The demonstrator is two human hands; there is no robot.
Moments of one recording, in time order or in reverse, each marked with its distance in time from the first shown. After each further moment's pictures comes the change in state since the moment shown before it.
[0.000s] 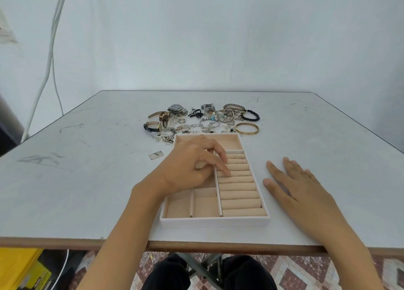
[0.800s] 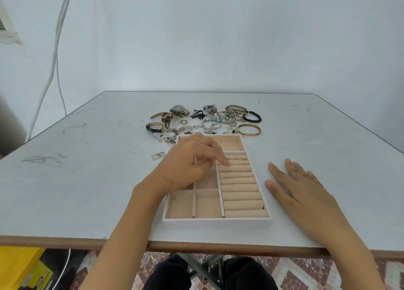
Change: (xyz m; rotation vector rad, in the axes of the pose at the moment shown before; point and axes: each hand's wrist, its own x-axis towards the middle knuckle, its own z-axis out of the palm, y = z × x) left_hand -0.001 -0.001 -0.005 -0.054 0.073 -0.100; right_hand -0.001 -0.001 -0.001 0.002 0.003 -0.002
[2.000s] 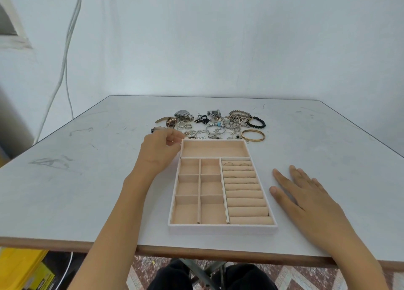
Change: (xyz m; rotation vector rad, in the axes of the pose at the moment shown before) left_hand 0.000 -0.047 -0.032 0.068 0.345 -0.577; right_hand 0.000 -0.002 -0.001 -0.002 0.002 0.011
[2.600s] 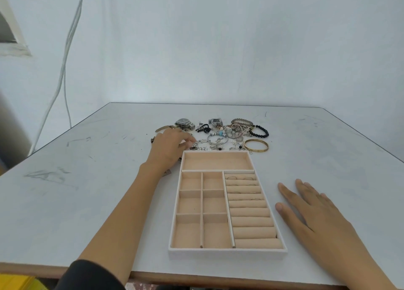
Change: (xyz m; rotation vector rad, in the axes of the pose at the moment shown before) left_hand 0.069 -0.027 0.029 0.379 -0.101 0.265; right_hand -0.001 -0.007 -0.004 -0.031 0.010 0.039
